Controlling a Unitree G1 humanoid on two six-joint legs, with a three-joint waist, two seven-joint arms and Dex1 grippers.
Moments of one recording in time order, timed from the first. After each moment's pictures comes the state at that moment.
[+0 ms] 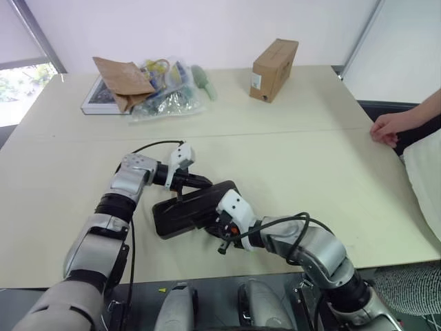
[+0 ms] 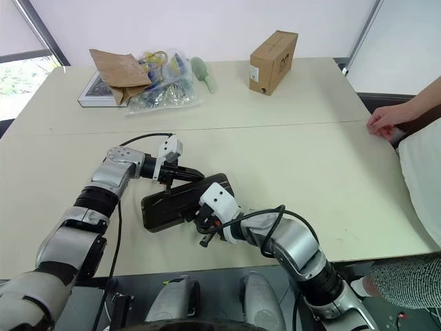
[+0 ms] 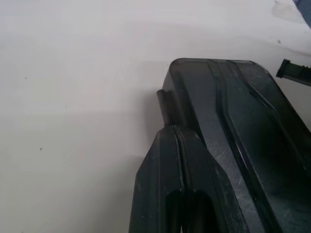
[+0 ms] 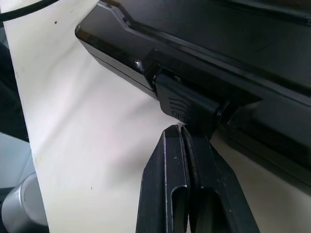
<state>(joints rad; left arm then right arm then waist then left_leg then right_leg) -0.80 0.41 -0.18 0.70 -0.10 0.18 -1.39 -0.30 -0.33 0.44 -0.50 0.38 1.12 0.44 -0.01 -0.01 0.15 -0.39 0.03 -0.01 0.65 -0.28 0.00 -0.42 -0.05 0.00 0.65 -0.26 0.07</state>
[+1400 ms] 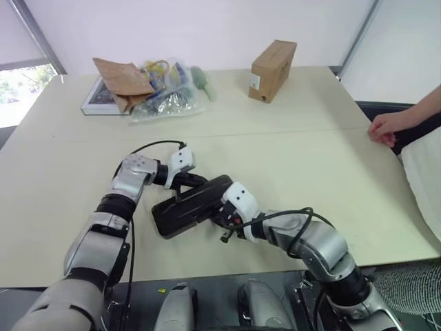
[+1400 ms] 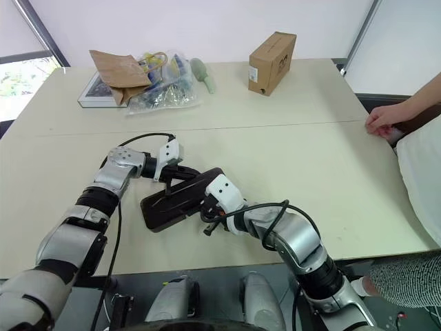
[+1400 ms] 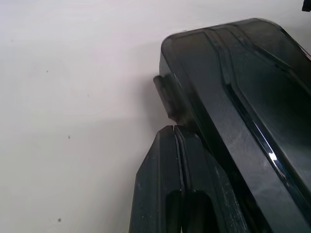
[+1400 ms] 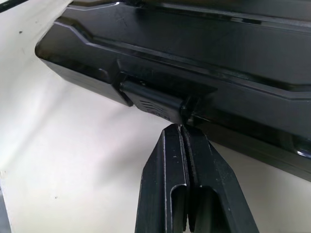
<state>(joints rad) -0.83 0.40 -0.20 0.84 -0.01 -0.08 -1.31 -0.34 -0.32 0.39 -0.46 0.37 1.12 0.41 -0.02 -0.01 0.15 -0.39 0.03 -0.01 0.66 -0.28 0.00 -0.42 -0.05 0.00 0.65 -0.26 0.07</state>
